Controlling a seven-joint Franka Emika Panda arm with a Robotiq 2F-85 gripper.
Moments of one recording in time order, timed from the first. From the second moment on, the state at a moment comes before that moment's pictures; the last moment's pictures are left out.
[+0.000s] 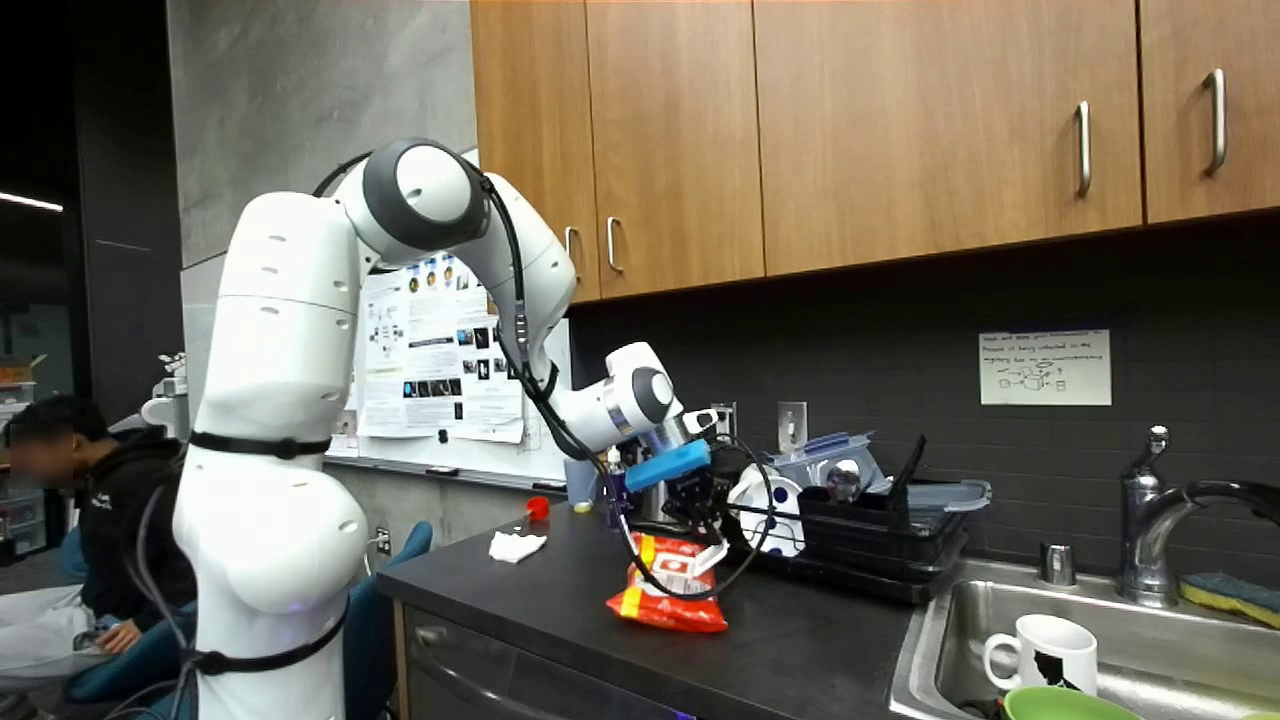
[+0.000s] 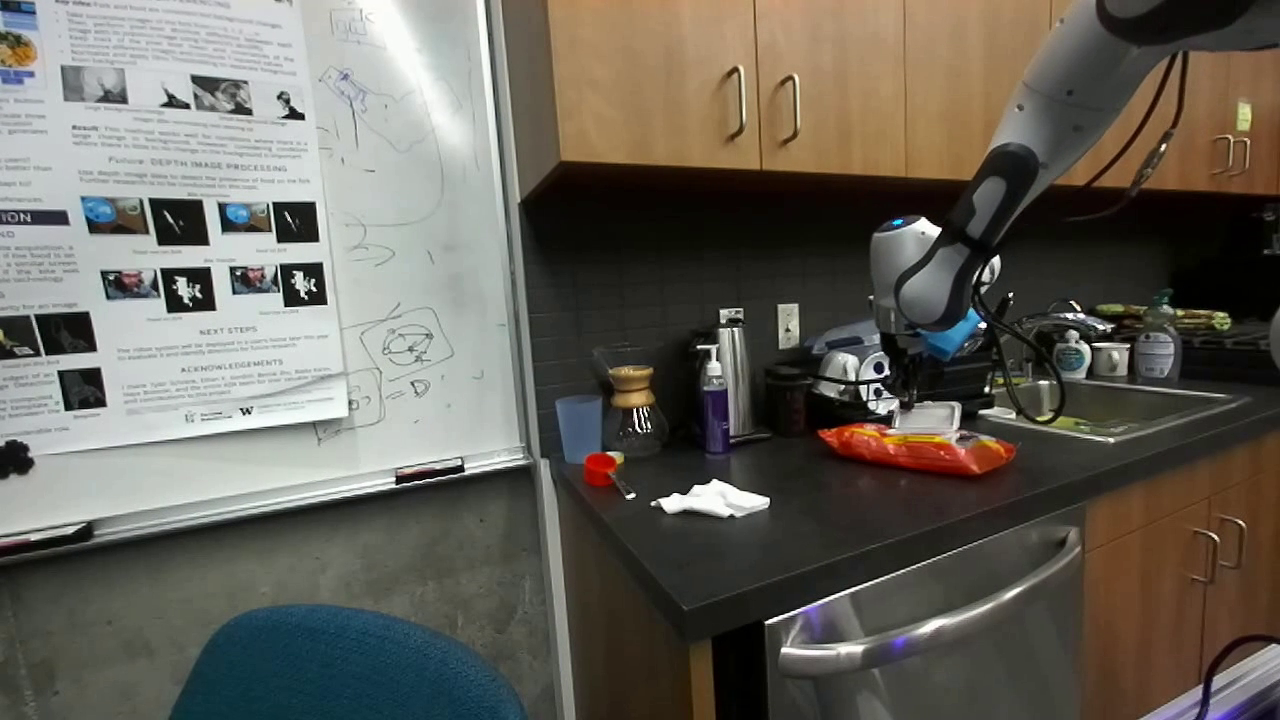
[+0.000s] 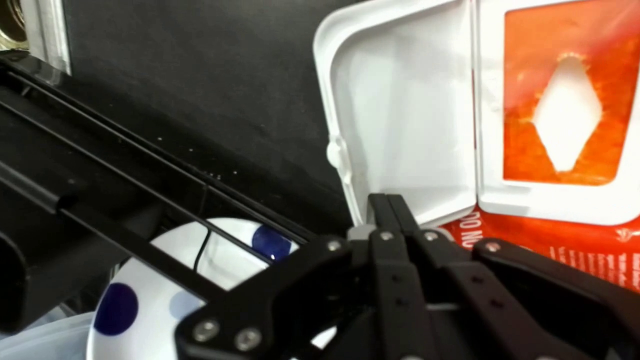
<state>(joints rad) -0.10 0.15 -0.10 -2.25 -0.58 2.66 0.01</state>
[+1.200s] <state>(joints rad) -0.09 -0.01 -0.08 -2.36 -0.29 2.44 -0.17</state>
